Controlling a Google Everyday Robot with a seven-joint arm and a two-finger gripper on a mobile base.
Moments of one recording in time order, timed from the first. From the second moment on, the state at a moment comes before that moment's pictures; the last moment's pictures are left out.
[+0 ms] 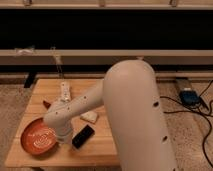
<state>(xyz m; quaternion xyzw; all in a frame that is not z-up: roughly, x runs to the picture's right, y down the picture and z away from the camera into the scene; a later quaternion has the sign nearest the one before) -0.196 0.295 0.753 -0.01 -0.43 -0.90 0.06</state>
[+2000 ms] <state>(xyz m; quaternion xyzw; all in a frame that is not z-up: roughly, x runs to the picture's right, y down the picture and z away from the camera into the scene) -0.064 0.210 0.827 -0.11 -0.34 -0.91 0.20</state>
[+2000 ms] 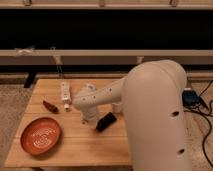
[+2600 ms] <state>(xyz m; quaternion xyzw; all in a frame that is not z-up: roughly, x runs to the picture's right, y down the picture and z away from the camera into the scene) -0.027 0.181 0.845 -0.12 -0.32 -0.91 0.21</state>
